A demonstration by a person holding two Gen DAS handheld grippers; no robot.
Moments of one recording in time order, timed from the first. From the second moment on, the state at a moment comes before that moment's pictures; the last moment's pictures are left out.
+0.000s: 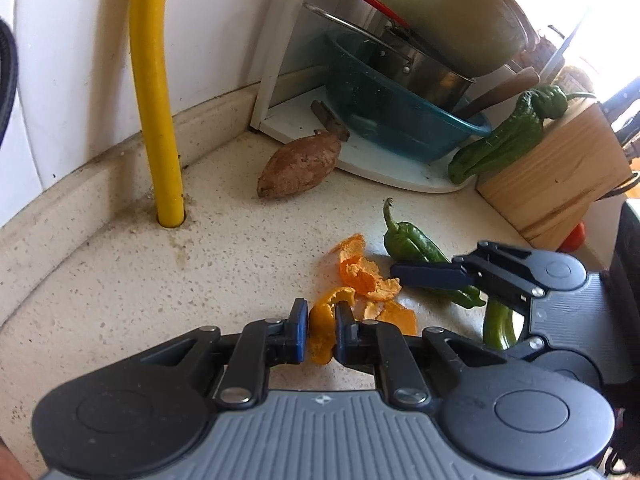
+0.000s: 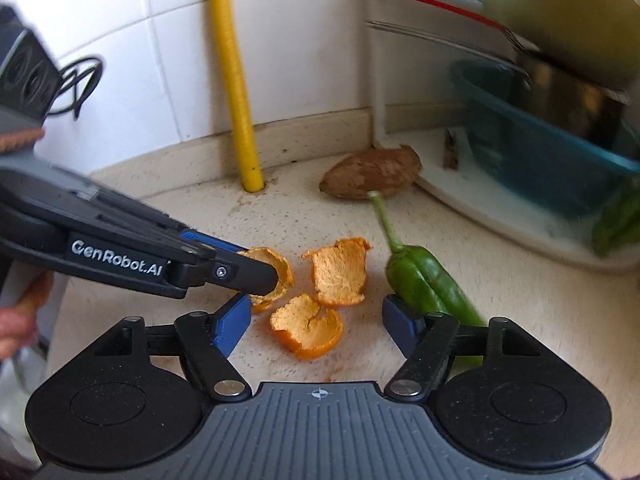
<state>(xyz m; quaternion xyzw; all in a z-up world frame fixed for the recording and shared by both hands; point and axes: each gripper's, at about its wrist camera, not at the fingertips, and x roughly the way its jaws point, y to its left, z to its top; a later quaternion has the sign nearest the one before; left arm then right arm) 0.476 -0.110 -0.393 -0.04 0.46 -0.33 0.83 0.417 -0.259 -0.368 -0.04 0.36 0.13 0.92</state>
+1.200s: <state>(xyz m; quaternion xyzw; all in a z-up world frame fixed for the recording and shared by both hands) 0.462 -0.090 -0.393 -0.09 0.49 -0.35 0.79 0.423 -0.265 -0.354 -0.06 0.44 0.21 0.87</state>
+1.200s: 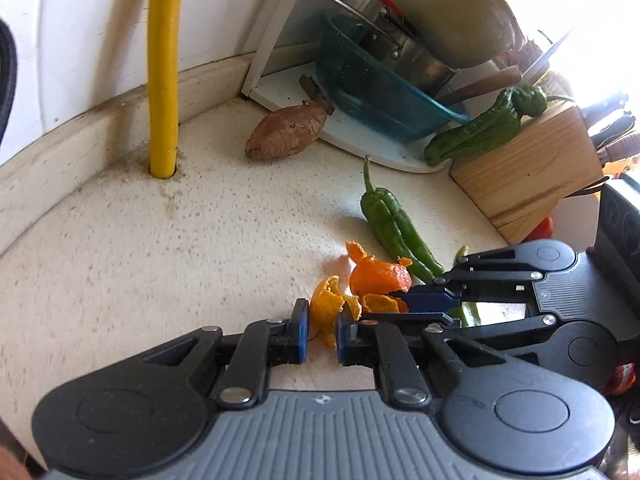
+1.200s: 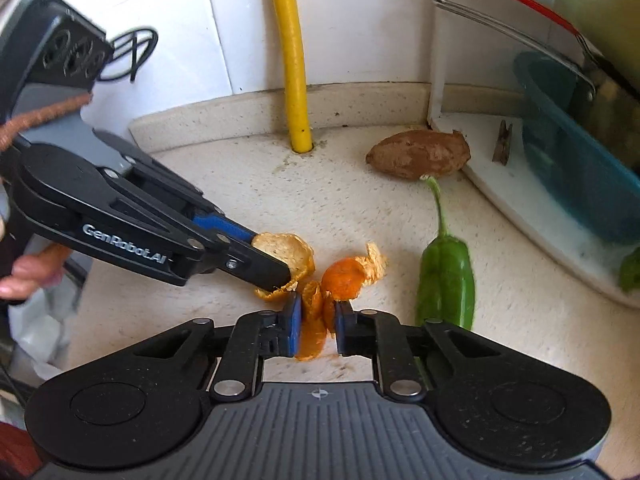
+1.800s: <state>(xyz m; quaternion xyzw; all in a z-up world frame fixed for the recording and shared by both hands) 0.402 -0.025 -0.349 -0.13 0.44 -0.32 0.83 0.375 -0.254 -0.309 0.01 0.40 0.23 0.89</state>
